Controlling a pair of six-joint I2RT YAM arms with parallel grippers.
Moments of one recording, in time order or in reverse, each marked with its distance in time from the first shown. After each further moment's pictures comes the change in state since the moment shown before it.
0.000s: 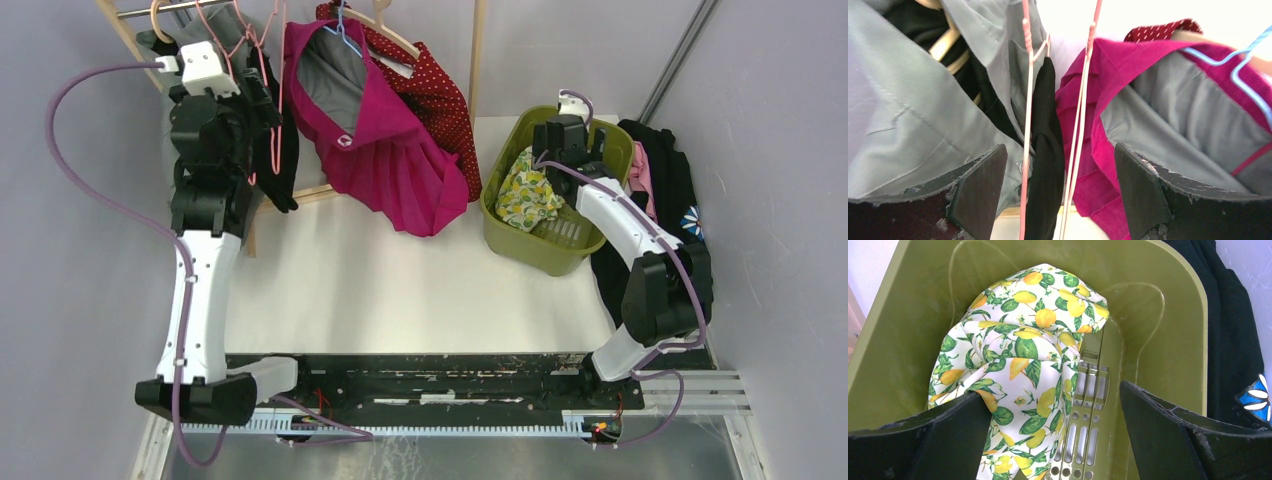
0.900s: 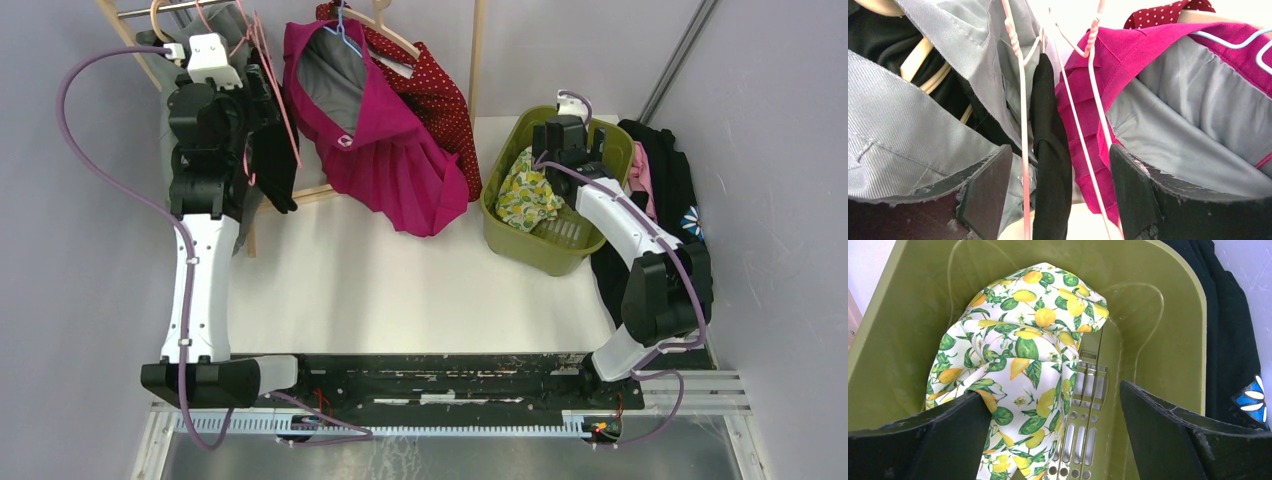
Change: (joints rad) left arm 0.049 0.095 0.047 -0.017 0.097 0.064; right arm 0.003 0.000 -0.001 0.002 0.003 -0.013
